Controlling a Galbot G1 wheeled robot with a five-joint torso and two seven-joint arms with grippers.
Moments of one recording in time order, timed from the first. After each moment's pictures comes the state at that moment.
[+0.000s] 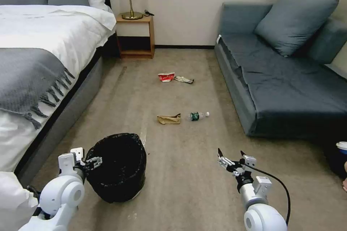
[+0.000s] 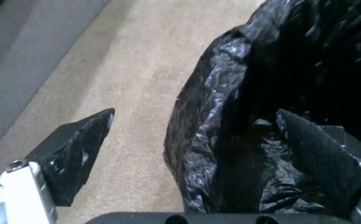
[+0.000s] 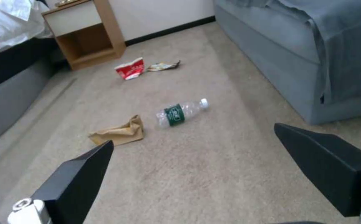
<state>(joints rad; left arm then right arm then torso) 1.38 -1.11 -0.61 -1.98 -0.71 0.74 -0.55 -1.54 1.47 0.53 1.99 0.26 -0.17 0.05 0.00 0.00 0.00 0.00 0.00</state>
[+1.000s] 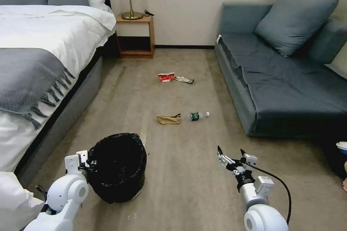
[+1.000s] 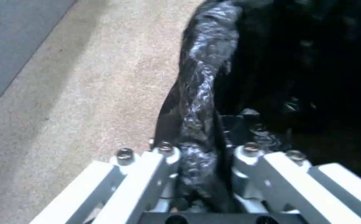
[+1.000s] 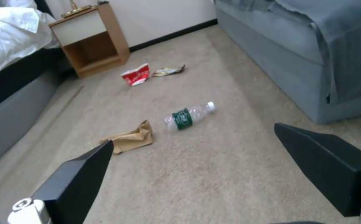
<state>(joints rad) 1.37 -1.12 -0.60 -1.94 -0.69 0.74 -0.49 -1.57 1.49 0.53 2.05 0.28 -0.18 0.05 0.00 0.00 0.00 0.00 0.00</state>
